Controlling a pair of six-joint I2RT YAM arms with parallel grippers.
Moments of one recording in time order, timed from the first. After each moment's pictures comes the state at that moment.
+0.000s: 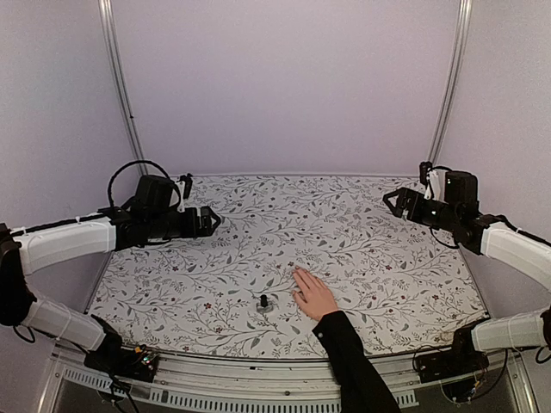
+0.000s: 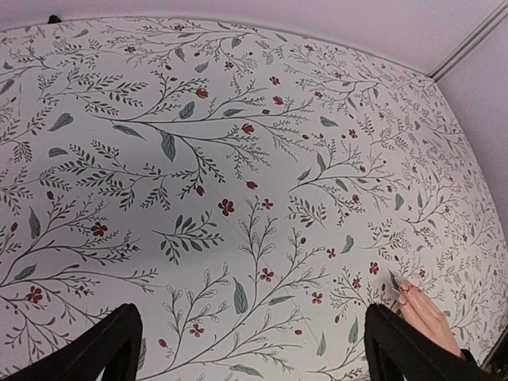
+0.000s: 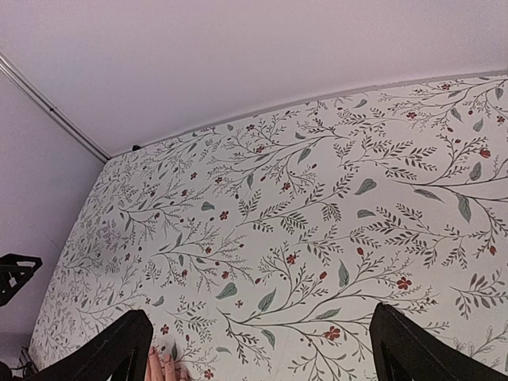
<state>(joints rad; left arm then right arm) -0.52 1.30 0.80 -0.14 -0.02 -0.45 0.22 1.15 0.71 0.03 -0.26 0.41</state>
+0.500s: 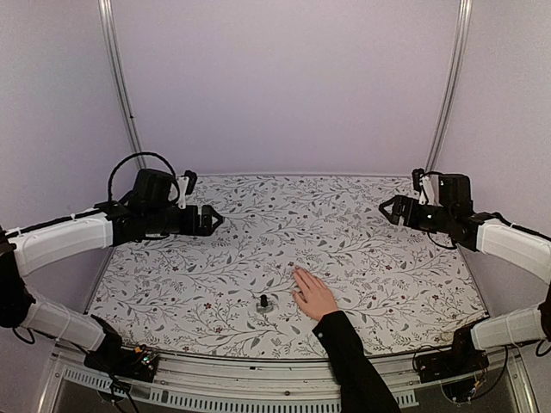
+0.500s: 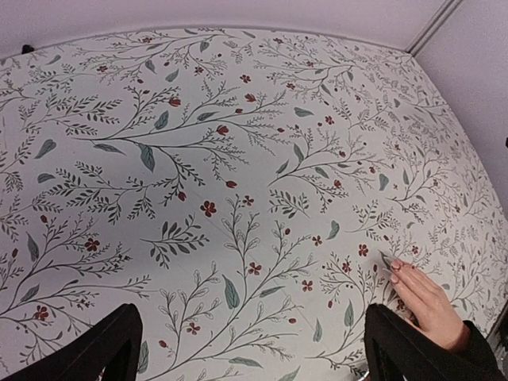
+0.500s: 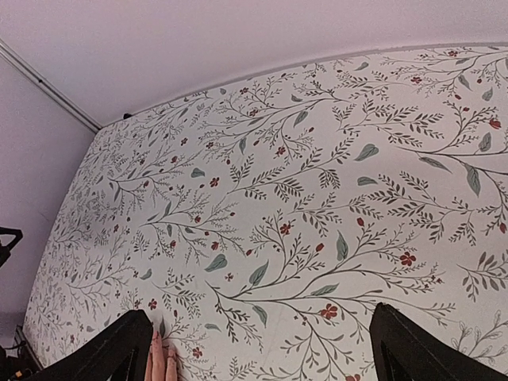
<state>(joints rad) -0.53 1.29 0.86 -0.21 0.04 -0.34 0.22 1.21 0.72 -0.03 -0.29 0.38</state>
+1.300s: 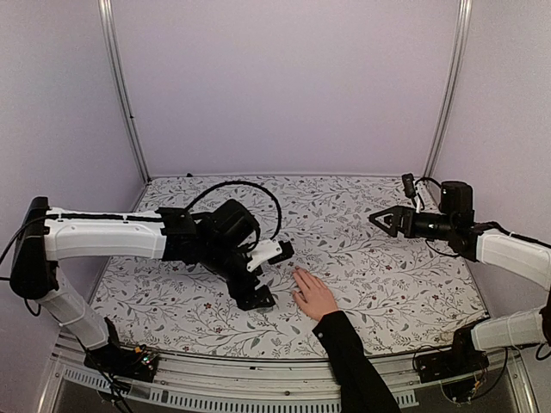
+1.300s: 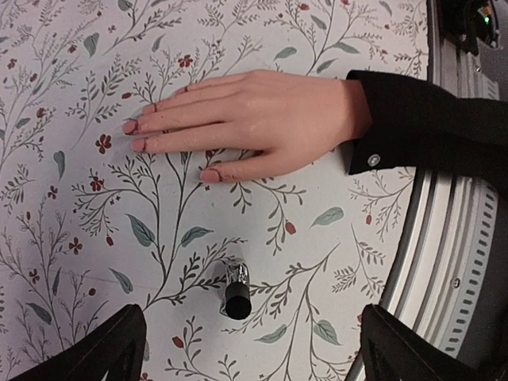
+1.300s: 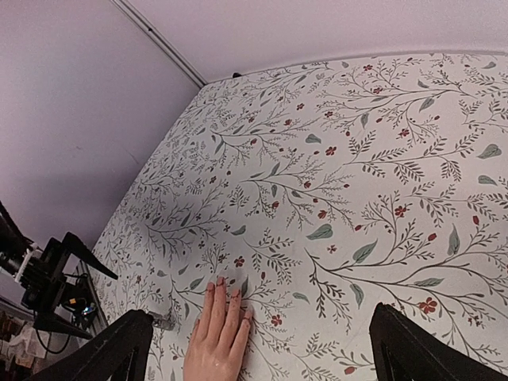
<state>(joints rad) -1.03 1.54 1.11 -0.53 0.17 0.11 0.22 1.18 0.63 0.10 -0.65 0.35</state>
